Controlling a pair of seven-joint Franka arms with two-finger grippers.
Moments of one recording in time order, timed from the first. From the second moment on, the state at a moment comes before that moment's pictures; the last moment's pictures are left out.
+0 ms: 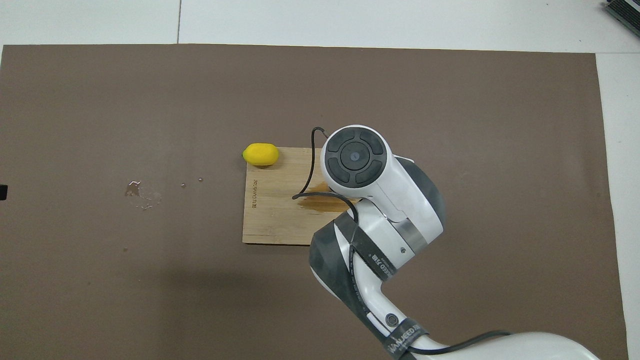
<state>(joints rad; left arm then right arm) 0.13 -0.26 -0.02 -1.78 -0.06 1.69 0.29 0.48 0.30 0.12 -1.66 -0.22 1.96 1.67</state>
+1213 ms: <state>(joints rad) 0.08 0.02 -0.04 -1.45 -0.06 1.51 0.13 0.49 0.30 0.12 -1.66 -0.30 1.97 1.72</state>
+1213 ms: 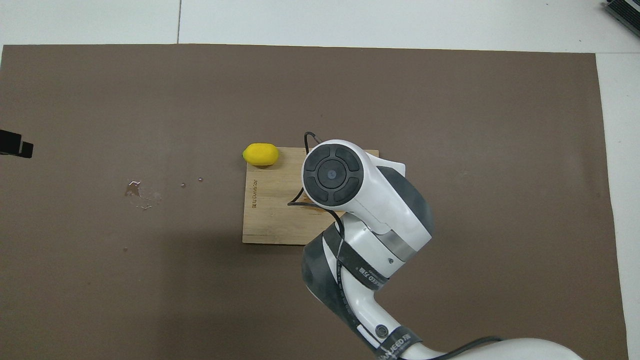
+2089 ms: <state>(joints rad) 0.05 0.01 -0.02 -1.49 -0.06 1.57 0.02 0.40 0.31 0.12 -1.66 -0.07 1.98 1.74</state>
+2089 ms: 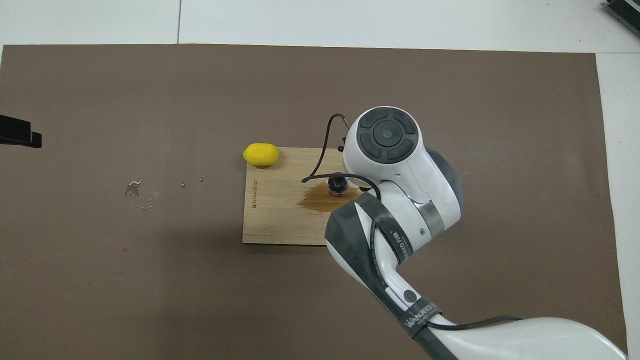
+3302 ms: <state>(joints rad) -0.03 -0.01 0.05 -1.52 -0.06 1.57 -0.04 -0.15 0.29 0.12 -1.98 0.59 2.06 0.99</state>
